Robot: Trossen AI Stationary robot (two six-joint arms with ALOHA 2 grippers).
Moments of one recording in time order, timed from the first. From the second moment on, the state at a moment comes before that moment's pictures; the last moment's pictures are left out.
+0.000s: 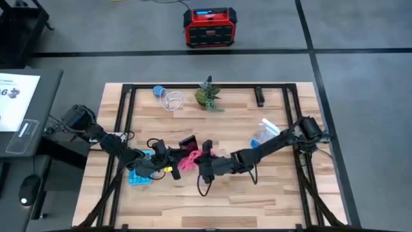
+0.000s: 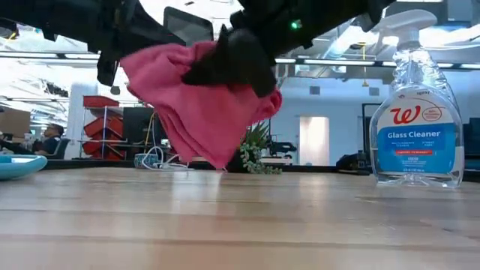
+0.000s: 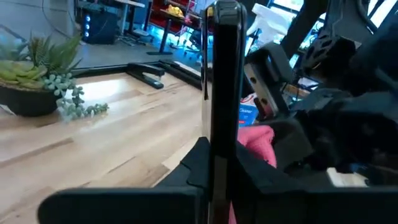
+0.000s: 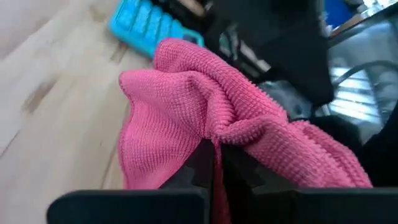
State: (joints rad) left arm -0.59 1.43 0.49 0.77 -1.05 -0.54; right arm 0.31 1.96 1.19 0.32 0.59 -0.47
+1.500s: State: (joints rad) left arm -0.59 1.43 0.50 0.74 -0.98 -0.56; right arm 0.28 1.81 1.18 0.43 0.62 -0.48
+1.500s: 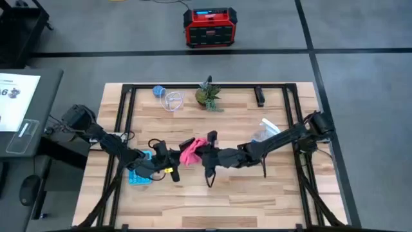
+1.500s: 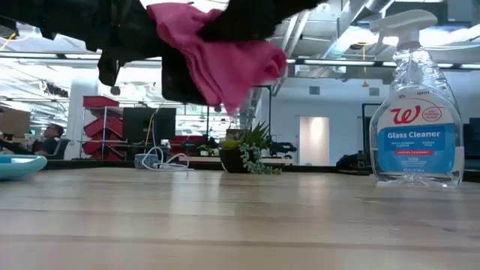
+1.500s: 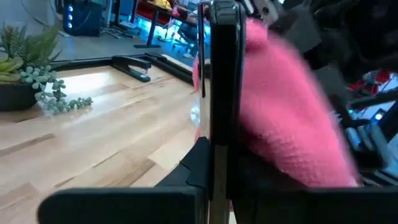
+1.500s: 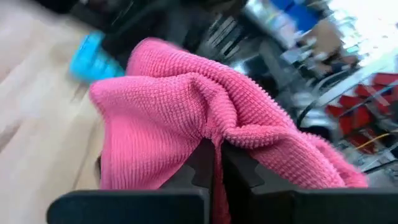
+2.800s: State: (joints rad) left arm -0.59 1.43 0.49 0.76 -1.03 -0.51; right arm 0.31 1.84 1.14 0.17 0.47 -0.15
